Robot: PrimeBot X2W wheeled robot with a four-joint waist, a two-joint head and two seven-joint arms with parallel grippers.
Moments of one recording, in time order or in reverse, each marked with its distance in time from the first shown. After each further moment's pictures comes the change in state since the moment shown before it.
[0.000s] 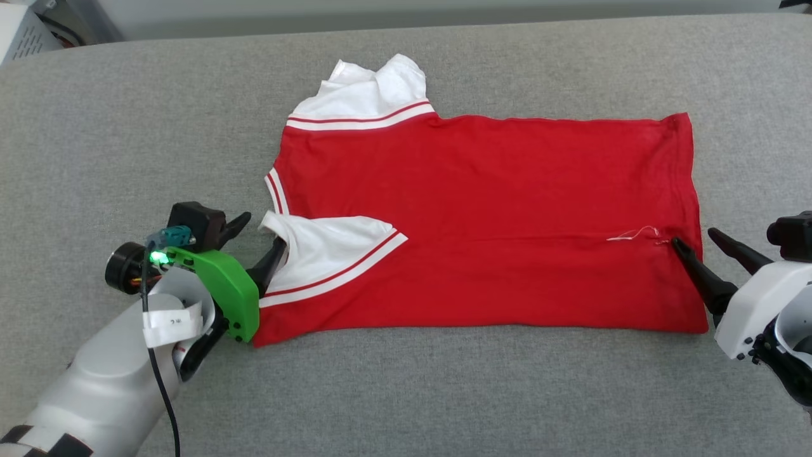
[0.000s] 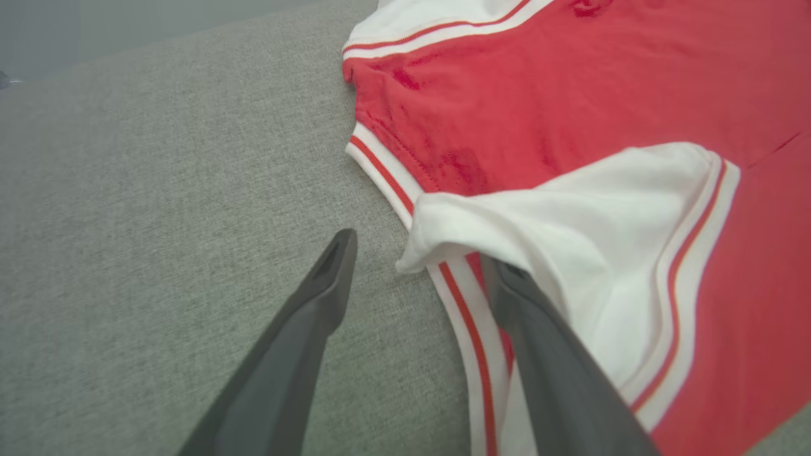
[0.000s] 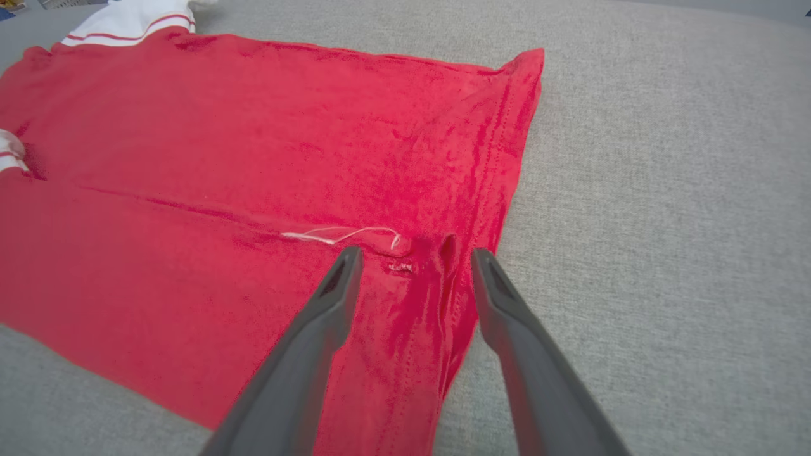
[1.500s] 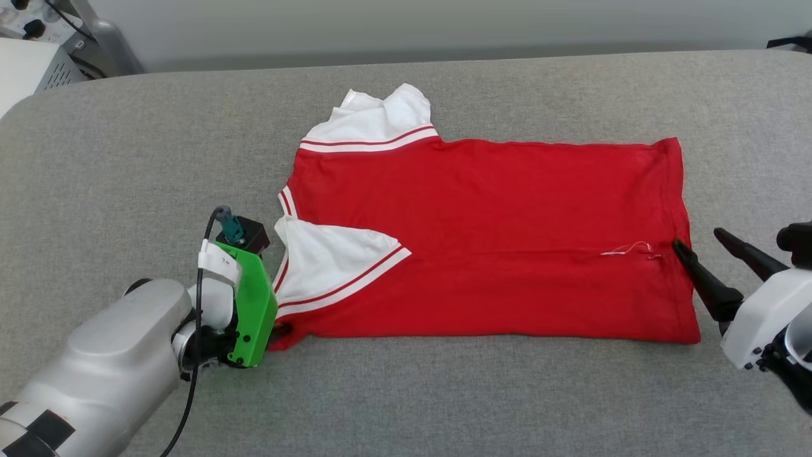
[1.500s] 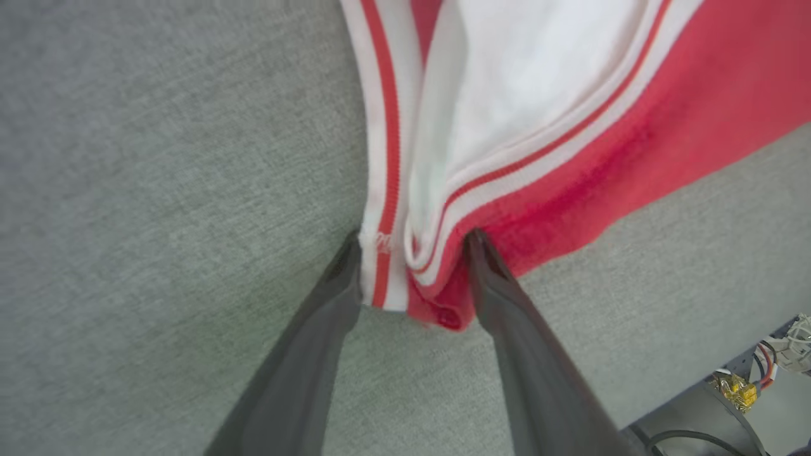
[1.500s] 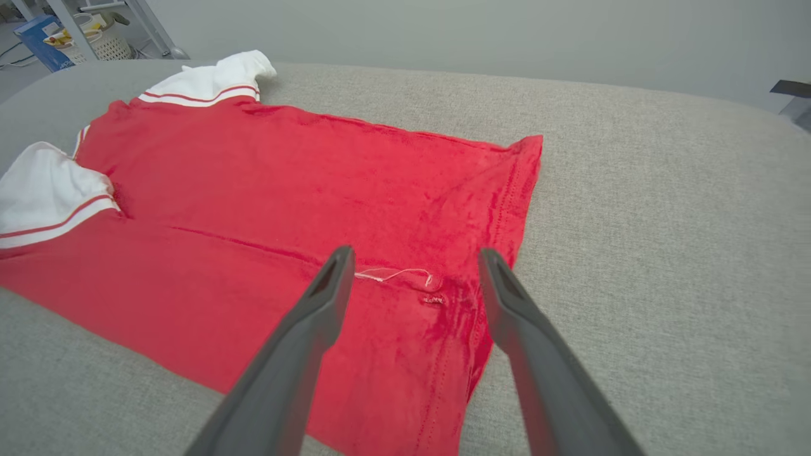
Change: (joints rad) left arm -0.108 0.063 -0.240 -0.109 -0.333 0.000 0.786; right arm 0.127 0.027 -0.156 -0.199 -0.073 0.000 0.085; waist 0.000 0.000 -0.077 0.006
